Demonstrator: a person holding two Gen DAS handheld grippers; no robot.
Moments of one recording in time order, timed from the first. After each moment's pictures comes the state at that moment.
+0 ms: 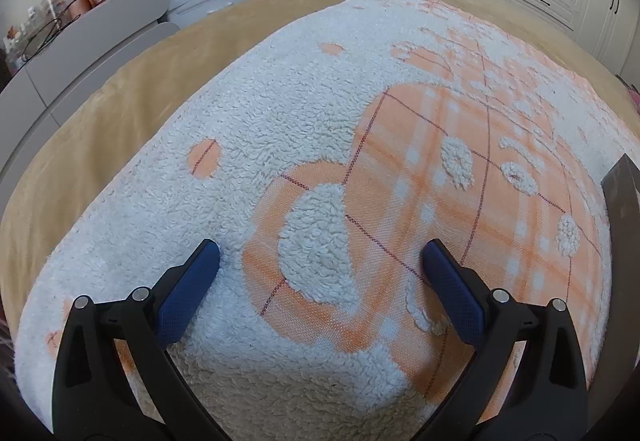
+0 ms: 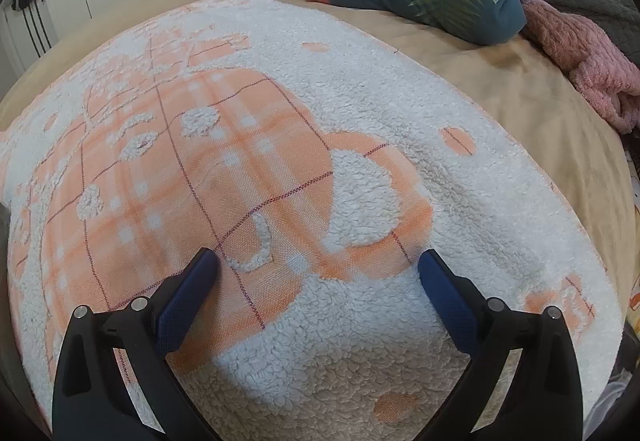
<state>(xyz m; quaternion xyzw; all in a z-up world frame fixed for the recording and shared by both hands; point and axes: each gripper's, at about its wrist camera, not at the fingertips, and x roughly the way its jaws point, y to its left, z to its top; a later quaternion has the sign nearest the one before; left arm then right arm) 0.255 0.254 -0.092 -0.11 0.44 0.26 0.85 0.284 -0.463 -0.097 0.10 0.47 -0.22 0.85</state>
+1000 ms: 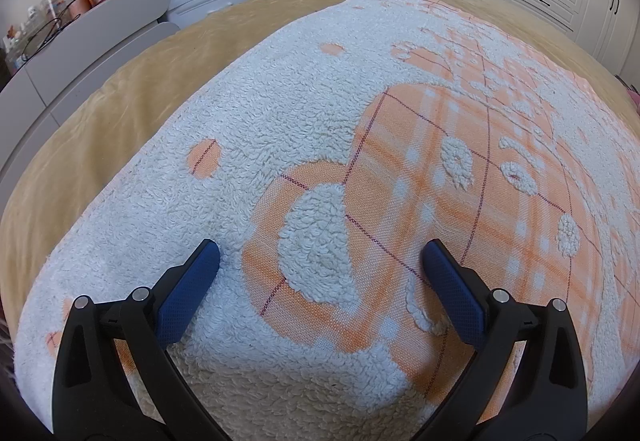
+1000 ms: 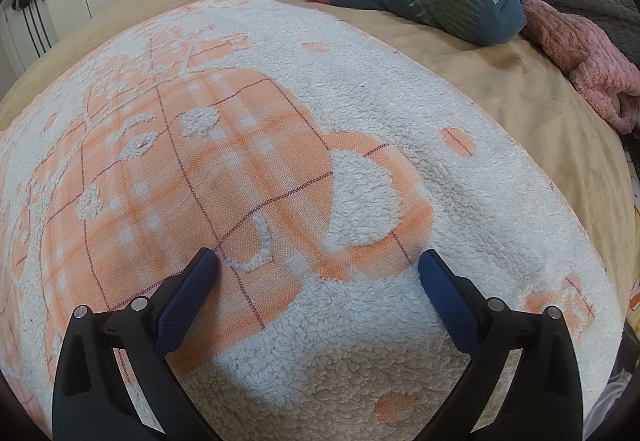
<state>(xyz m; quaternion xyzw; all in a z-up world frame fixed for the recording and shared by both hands) 0.255 0.252 -0.092 -0.11 0.44 0.26 0.85 0.285 -0.466 -0.098 0.10 0.47 -0.22 0.85</state>
